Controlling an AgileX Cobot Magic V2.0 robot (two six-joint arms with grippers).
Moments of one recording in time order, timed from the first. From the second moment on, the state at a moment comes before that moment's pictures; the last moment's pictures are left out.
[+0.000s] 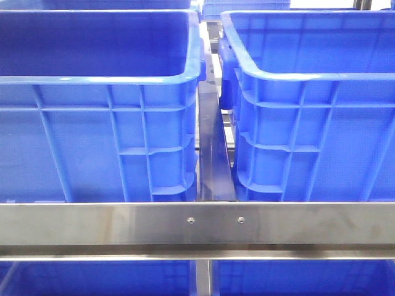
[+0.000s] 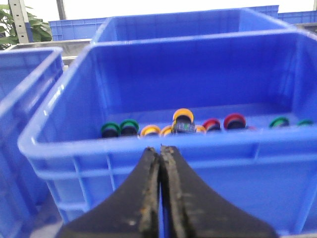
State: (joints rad) left arm -0.04 0.00 -0.11 0.01 0.18 0.01; right arm 0.02 -0.01 0.03 0.01 -0.05 0.10
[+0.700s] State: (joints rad) left arm -0.04 0.71 -0.94 0.00 0.81 0.01; right arm 0.02 -0.01 0.03 0.01 -0.05 0.10
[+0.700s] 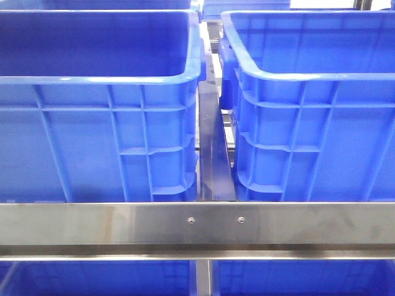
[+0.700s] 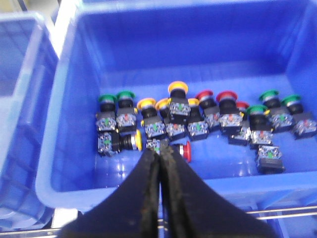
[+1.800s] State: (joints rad) left arm -0.07 0.99 -0.99 -0.05 0.79 0.03; right arm 0.02 -0.01 0.03 0.01 -0.05 0.10
